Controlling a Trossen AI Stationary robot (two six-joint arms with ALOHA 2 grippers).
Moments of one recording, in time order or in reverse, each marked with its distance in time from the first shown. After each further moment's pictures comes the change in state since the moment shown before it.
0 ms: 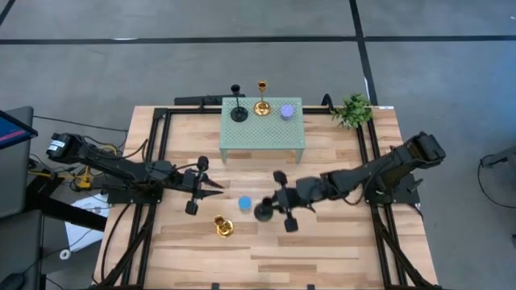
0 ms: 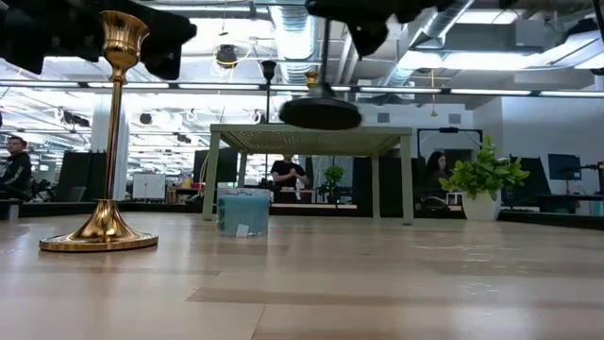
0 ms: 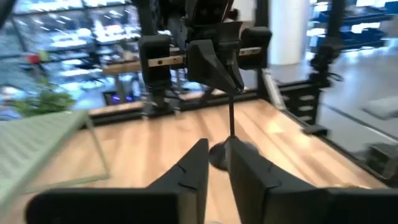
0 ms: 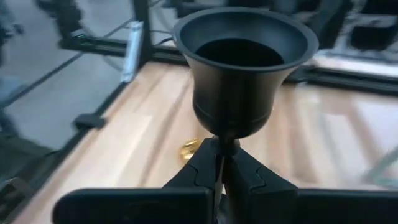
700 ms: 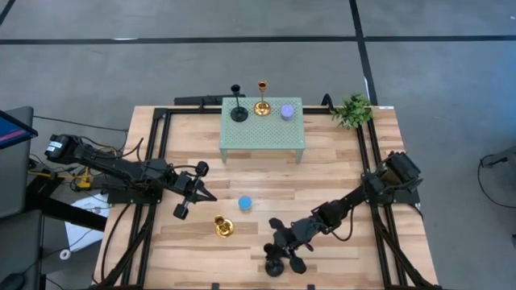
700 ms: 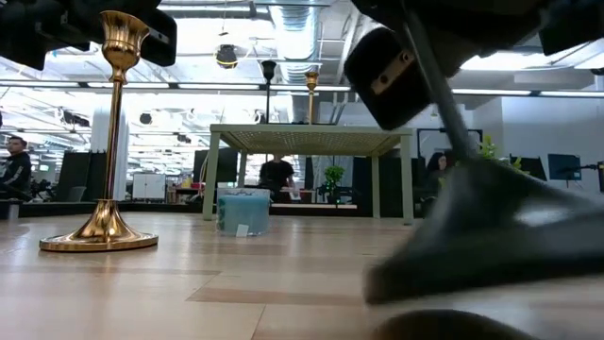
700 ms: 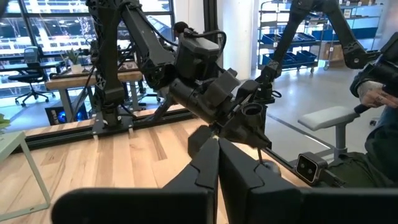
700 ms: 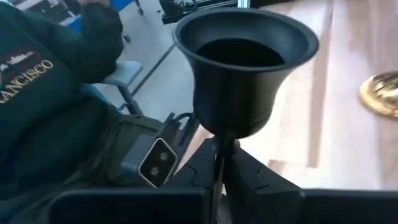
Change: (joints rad) left arm 0.000 -0.079 0.000 -0.033 0.208 -0.055; right arm 0.220 0.331 -0.006 0.309 -0.168 0.352
